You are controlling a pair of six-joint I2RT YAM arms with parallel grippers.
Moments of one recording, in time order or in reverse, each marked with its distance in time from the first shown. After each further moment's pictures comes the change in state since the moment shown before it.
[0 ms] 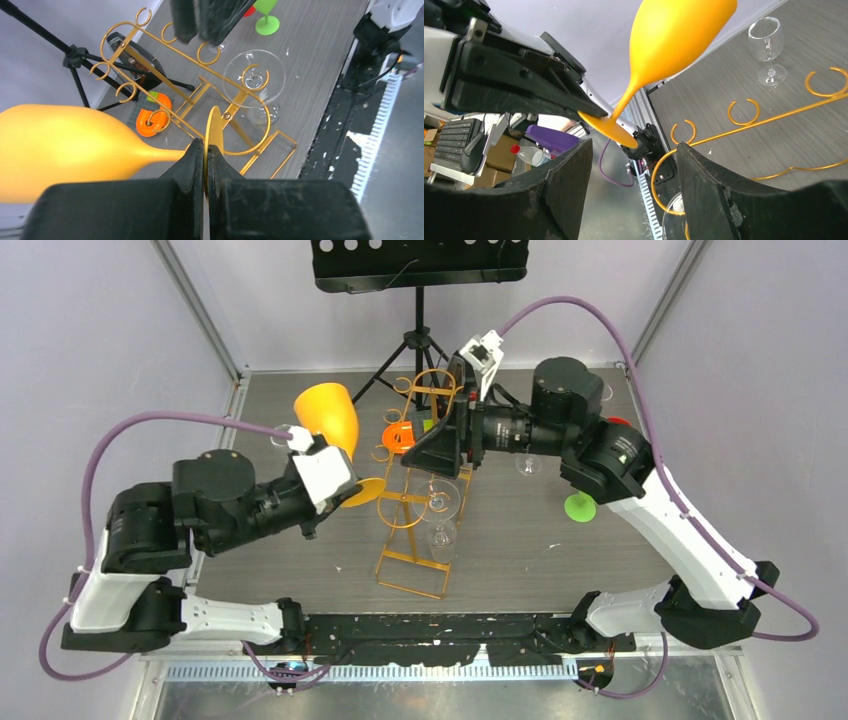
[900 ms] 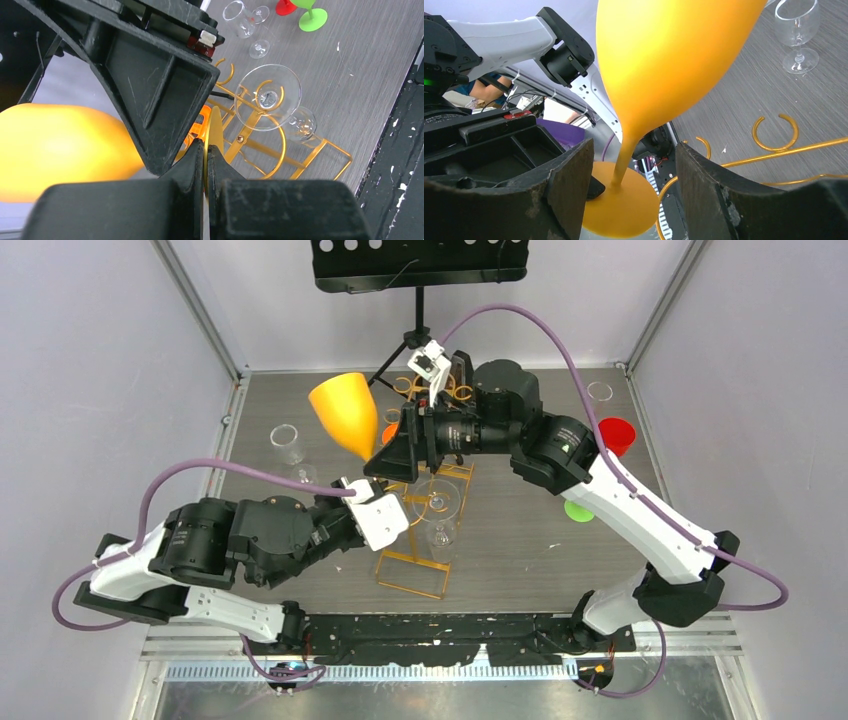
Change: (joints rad) left arm -0.357 0.023 -0.163 0.171 -0.475 0.168; right arm 0.095 0.156 0.045 0.032 0.024 0.028
